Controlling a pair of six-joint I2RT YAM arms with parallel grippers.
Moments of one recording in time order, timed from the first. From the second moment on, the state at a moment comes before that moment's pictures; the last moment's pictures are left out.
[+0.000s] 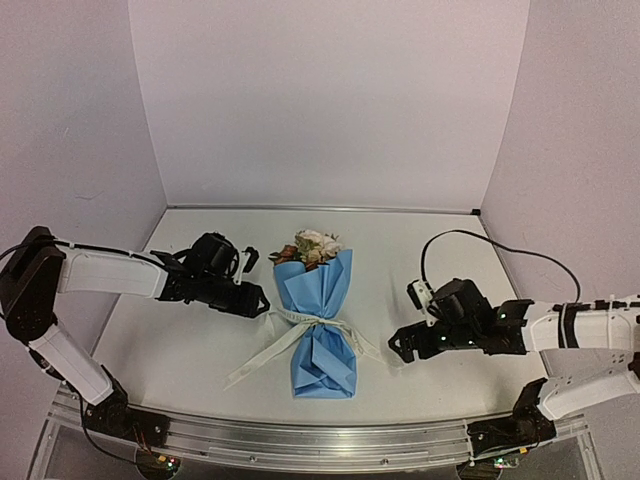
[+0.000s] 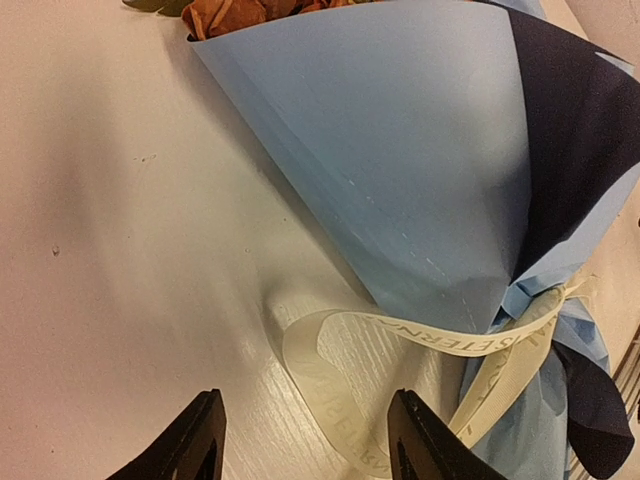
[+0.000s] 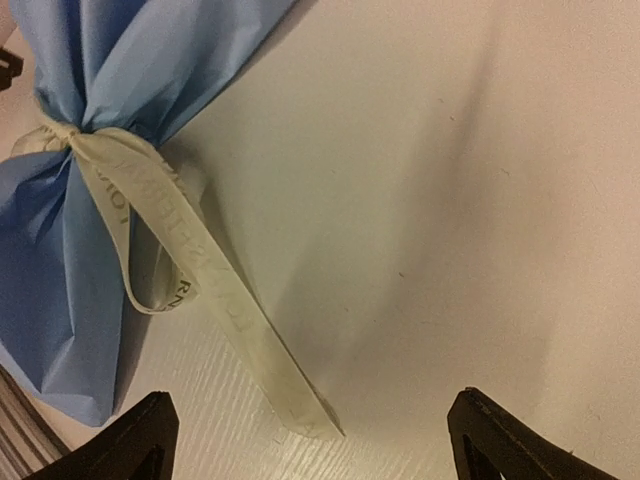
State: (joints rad) left arm -0.71 1.54 0.84 -0.16 0.14 -0.41; right arm 0.82 1.18 0.52 -0.20 0.06 0.42
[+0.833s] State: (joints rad) left arm -0.71 1.58 0.81 -0.12 0.13 -0.41; right arm 1.07 1.66 0.45 0.55 0.11 -0.23
